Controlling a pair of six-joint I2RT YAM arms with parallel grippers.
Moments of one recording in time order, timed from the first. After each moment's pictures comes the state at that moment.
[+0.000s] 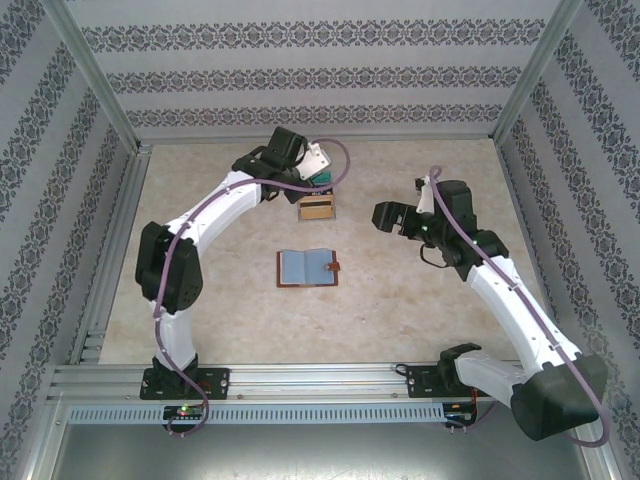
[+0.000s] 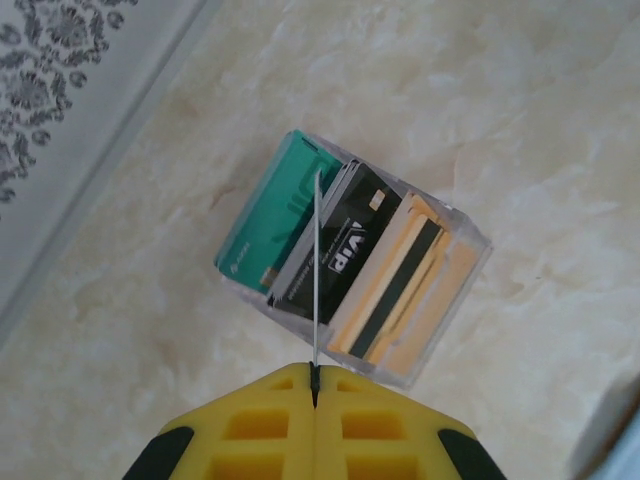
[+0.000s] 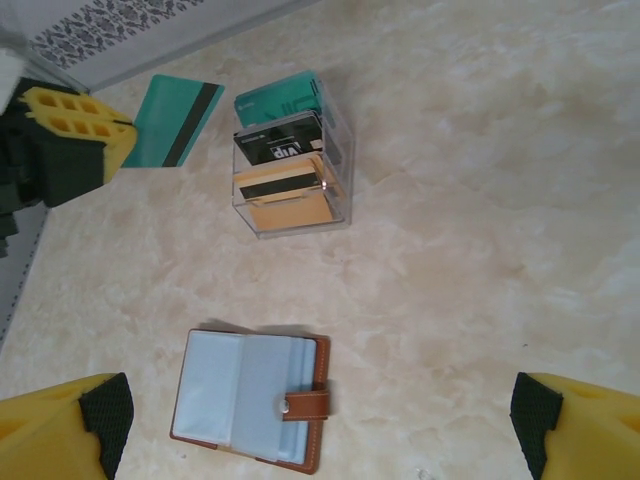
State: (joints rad) left arm -0.48 1.95 1.76 -0.64 -0.01 0.54; right arm 0.24 1.08 0.93 -0.50 -0.28 0.47
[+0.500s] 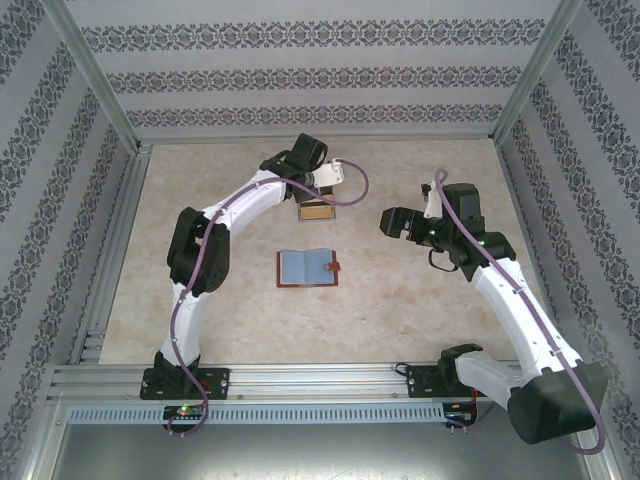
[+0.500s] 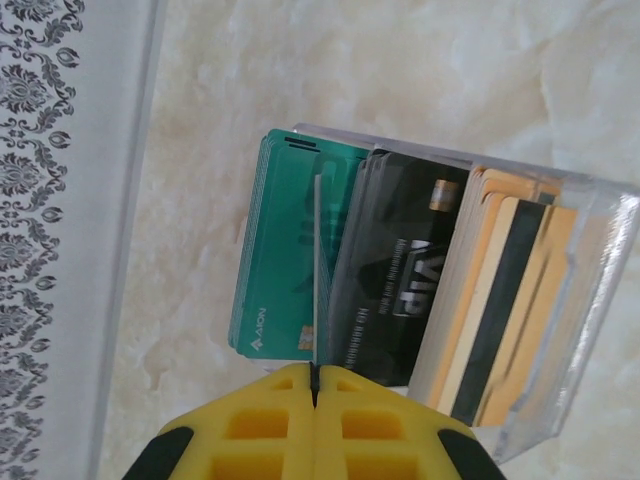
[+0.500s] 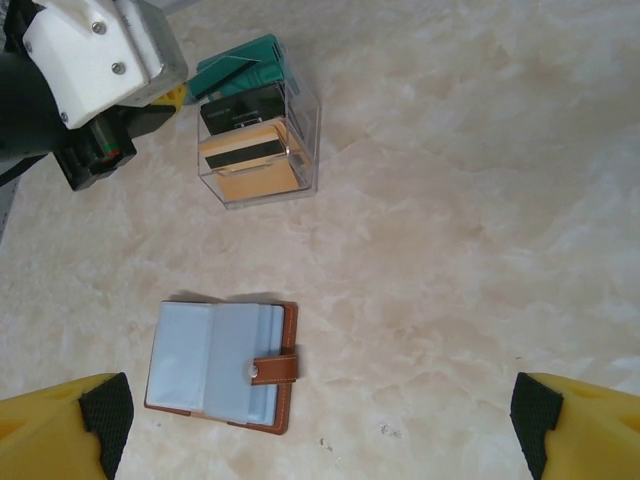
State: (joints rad) left arm -0.51 2.18 1.90 -0.59 -0.17 0.88; right arm 0.19 1.06 0.94 -0.60 -0.31 0.41
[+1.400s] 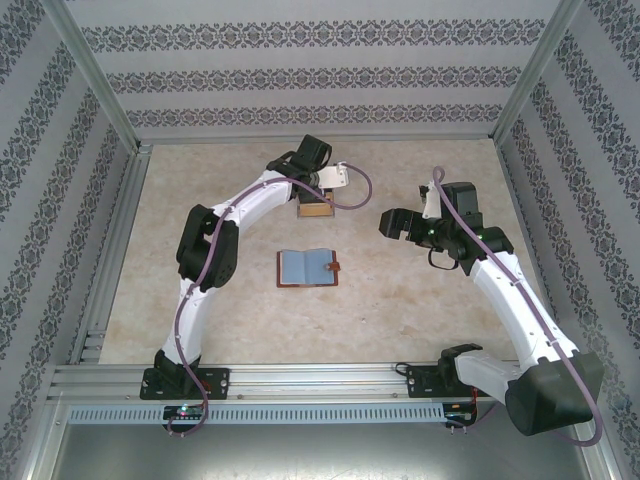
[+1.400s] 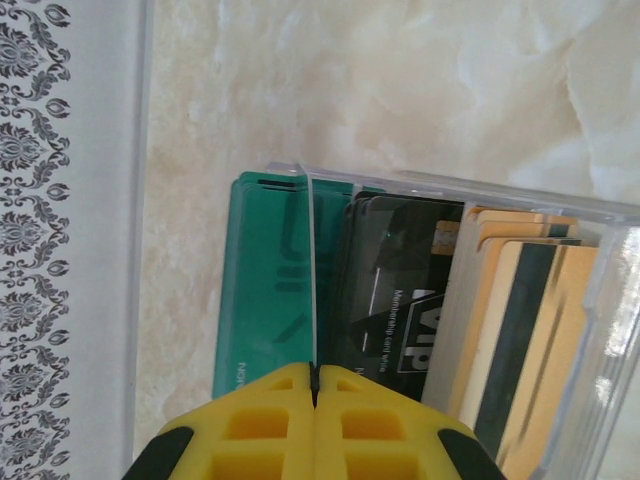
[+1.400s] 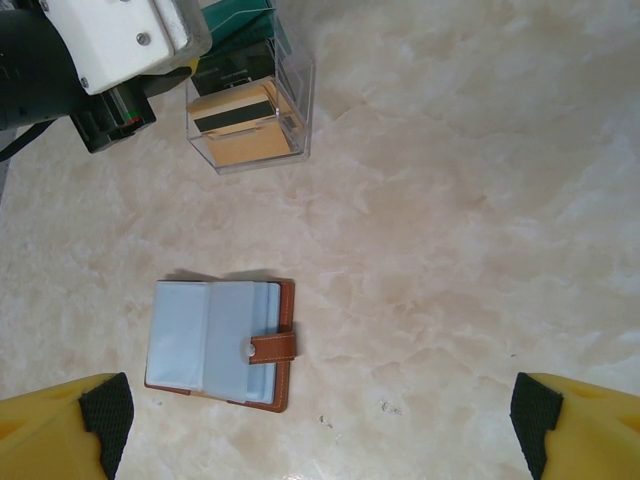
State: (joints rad) left arm -0.51 2.26 1.96 -0.56 -0.16 0.97; right arm 0.18 1.10 0.95 -0.64 -0.35 0.41
